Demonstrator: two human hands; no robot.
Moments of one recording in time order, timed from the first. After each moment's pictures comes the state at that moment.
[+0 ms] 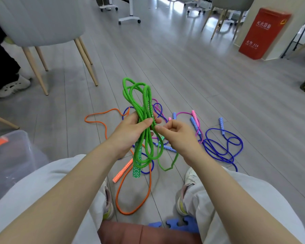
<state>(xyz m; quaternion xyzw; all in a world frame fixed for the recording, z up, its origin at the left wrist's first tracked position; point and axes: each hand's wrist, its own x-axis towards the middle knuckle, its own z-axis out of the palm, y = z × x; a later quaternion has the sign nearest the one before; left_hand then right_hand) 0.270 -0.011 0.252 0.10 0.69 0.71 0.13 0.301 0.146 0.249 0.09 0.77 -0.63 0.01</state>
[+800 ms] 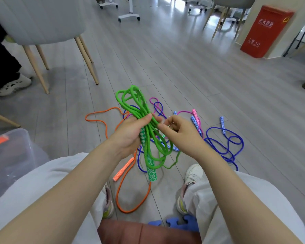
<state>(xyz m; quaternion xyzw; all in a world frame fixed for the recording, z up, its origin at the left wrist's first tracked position) 0.274 -0.002 0.257 0.03 0.54 0.81 0.22 0.298 0.161 0.251 -0.01 0.85 -0.52 0.01</state>
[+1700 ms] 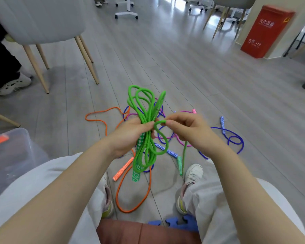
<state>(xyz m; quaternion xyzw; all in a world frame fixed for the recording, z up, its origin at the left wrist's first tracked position) 0.274 -0.014 0.256 0.06 0.66 0.71 0.24 0.311 0.175 0.287 -0.08 0.78 -0.62 0.05</state>
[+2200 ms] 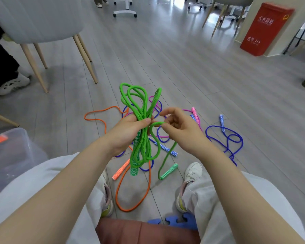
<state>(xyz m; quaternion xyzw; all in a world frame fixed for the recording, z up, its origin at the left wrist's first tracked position) 0.269 -0.013 0.250 0.05 0.68 0.70 0.19 0.308 0.162 0.273 -0.07 0.82 -0.57 0.01</state>
